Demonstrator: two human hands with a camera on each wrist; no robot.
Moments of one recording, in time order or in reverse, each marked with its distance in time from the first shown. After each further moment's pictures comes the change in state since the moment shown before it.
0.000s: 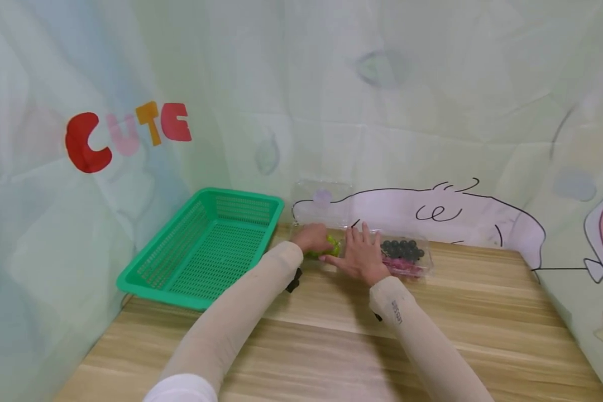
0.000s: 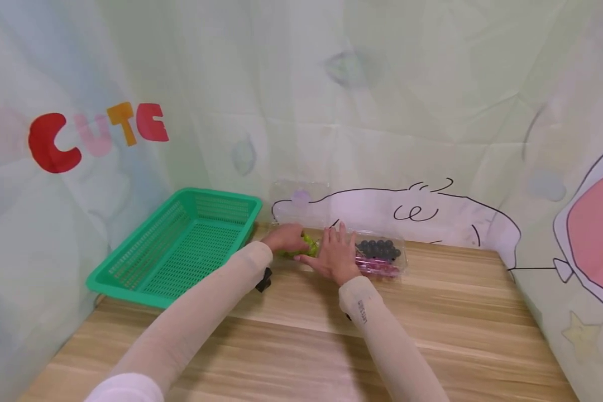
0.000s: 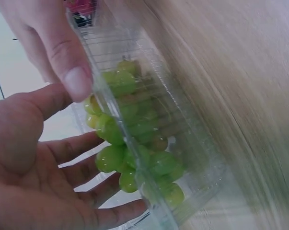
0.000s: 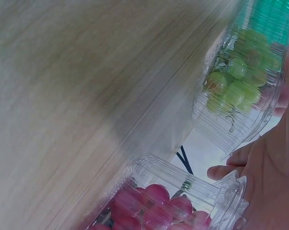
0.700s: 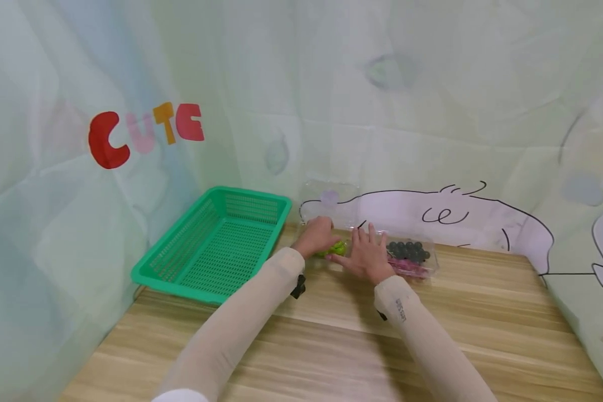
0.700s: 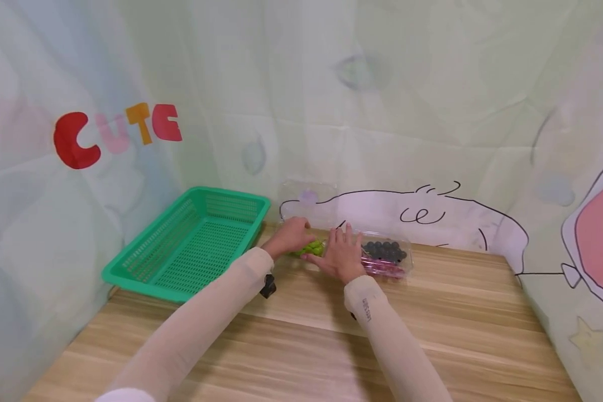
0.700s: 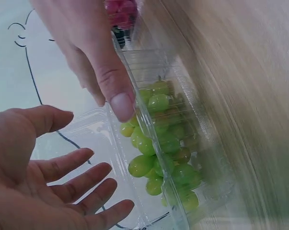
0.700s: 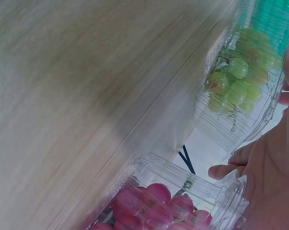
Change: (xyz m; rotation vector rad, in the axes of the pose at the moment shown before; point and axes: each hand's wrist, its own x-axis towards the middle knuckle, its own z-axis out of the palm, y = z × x) left_hand -0.033 0.011 -0.007 -0.132 0.274 -0.012; right_hand -0.001 -0.002 -0.002 0.024 -0.015 -0.001
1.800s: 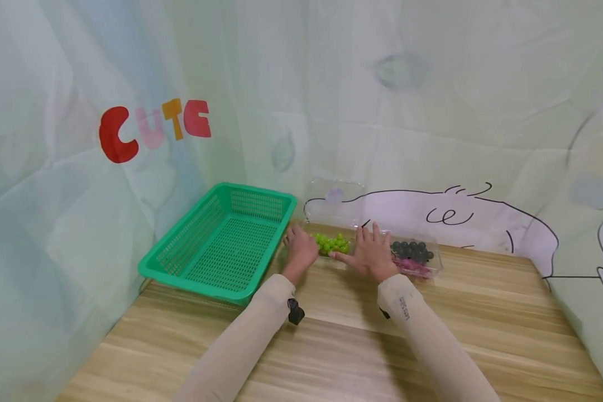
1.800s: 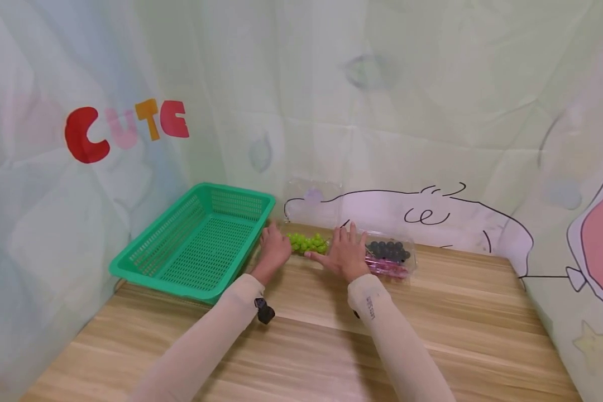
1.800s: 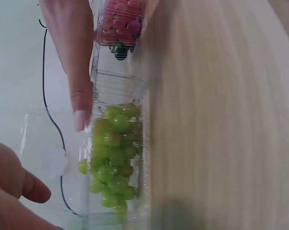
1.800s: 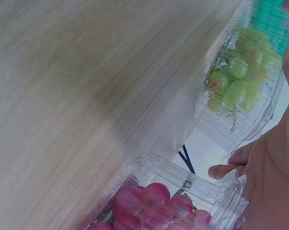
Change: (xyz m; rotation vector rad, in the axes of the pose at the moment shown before) left_hand -0.042 -0.032 0.028 -0.475 0.389 -0.352; right_hand -0.002 -0.002 -0.001 0.049 0.012 0.006
